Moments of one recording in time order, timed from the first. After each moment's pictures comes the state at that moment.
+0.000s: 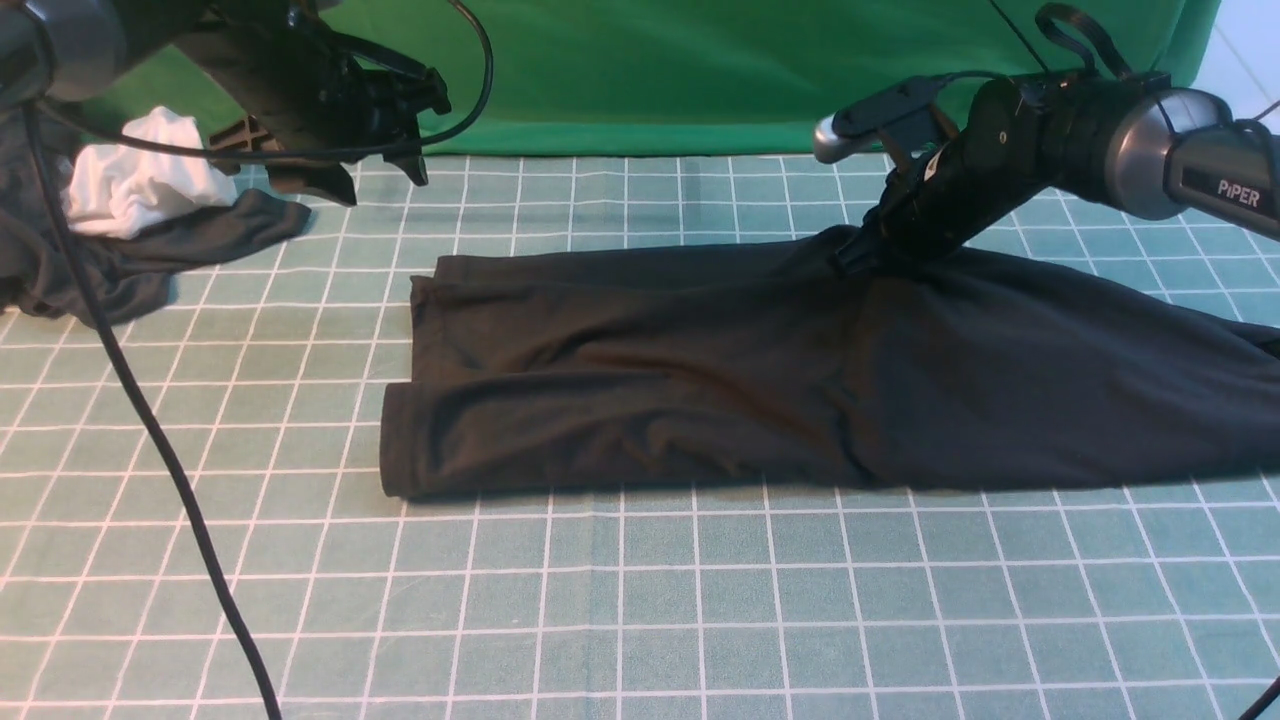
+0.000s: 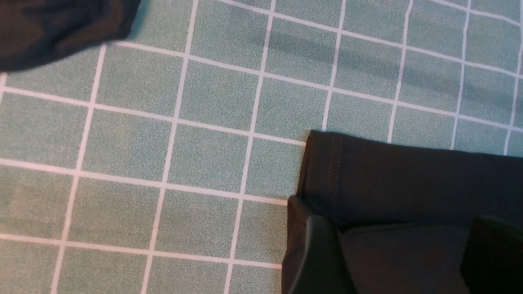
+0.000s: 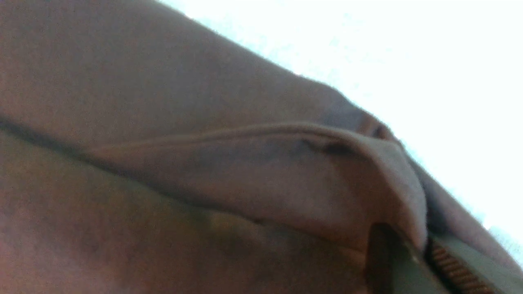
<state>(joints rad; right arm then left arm) 0.29 2.28 -1.80 0.13 0.57 -0.32 -0.06 2.05 -1.81 -0.10 0.89 -0.25</state>
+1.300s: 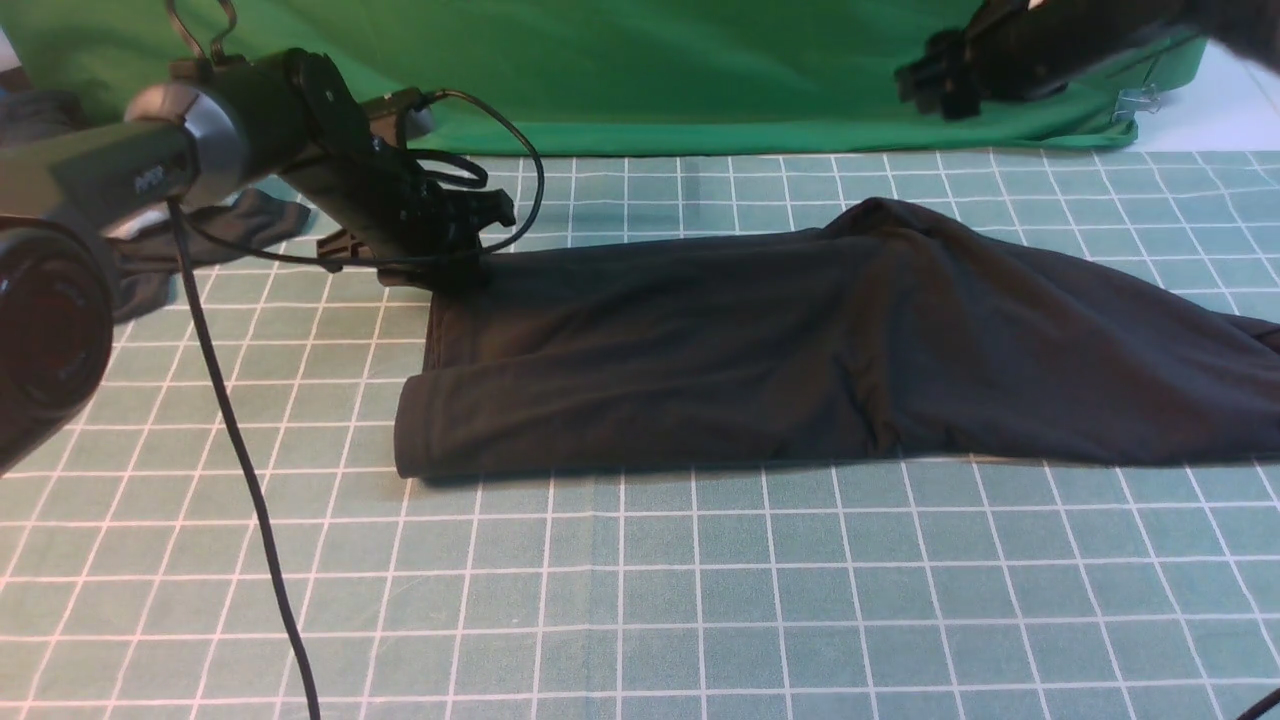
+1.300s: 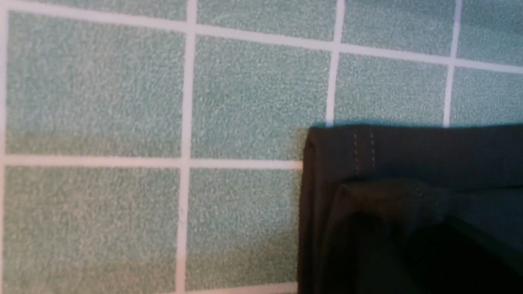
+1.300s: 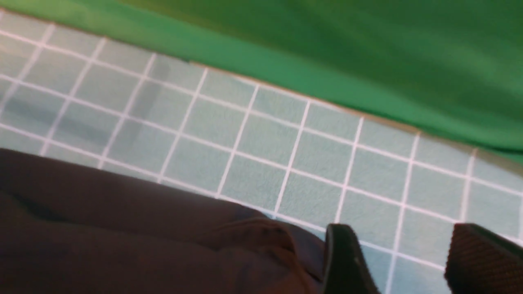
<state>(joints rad) 0.23 2.06 -1.86 0.13 0.65 -0.18 -0.06 2.29 -1.81 -0.34 0.73 0.03</state>
